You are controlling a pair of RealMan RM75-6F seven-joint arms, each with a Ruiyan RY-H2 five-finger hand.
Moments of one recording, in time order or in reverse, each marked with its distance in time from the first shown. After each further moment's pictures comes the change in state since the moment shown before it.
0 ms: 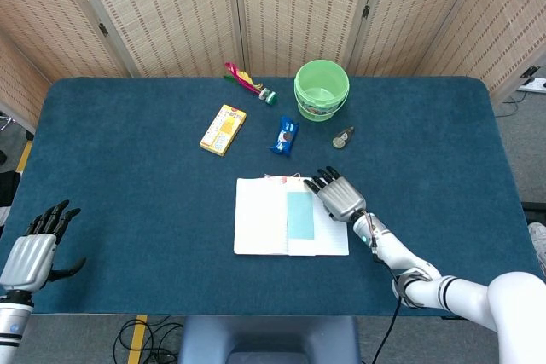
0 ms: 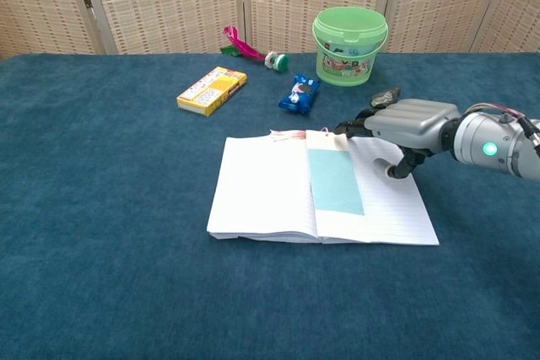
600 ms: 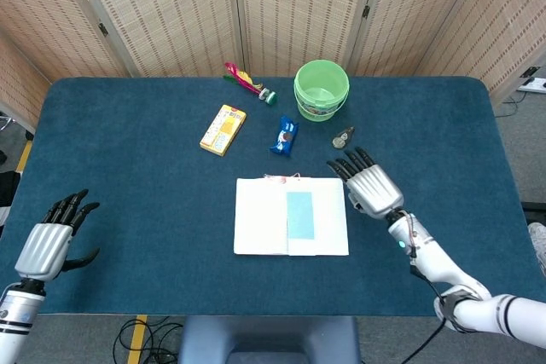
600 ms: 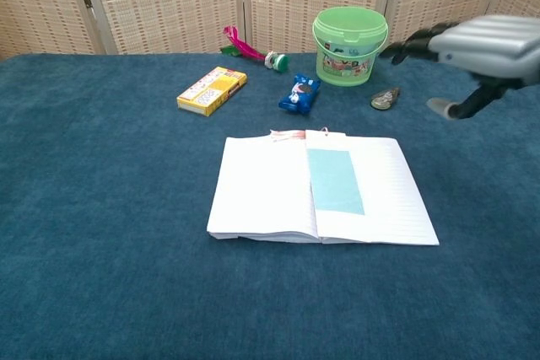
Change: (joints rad) left arm -0.057 -0.061 -0.012 0.119 0.135 0.014 -0.052; right arm -0.134 0.359 0.002 -0.439 -0.041 0.287 -0.097
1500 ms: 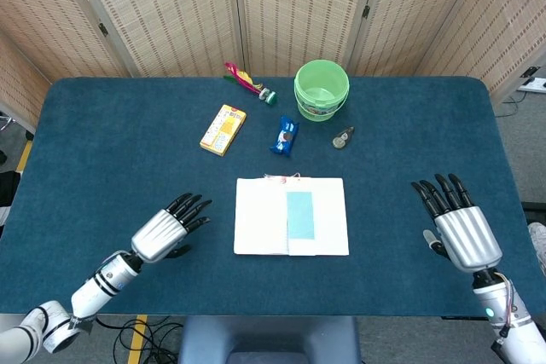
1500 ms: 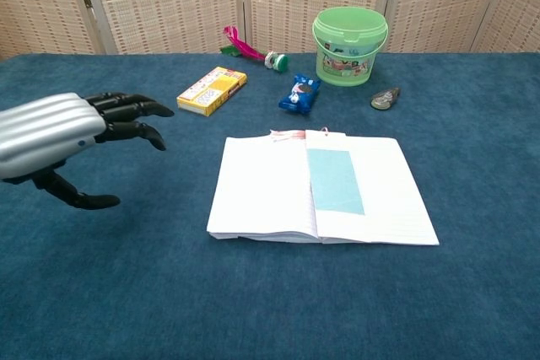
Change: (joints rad) left arm -0.326 -0.406 0.046 0.463 0.353 -0.063 -0.026; right arm -0.394 0.222 -0.113 -0.201 -0.228 0.420 0.061
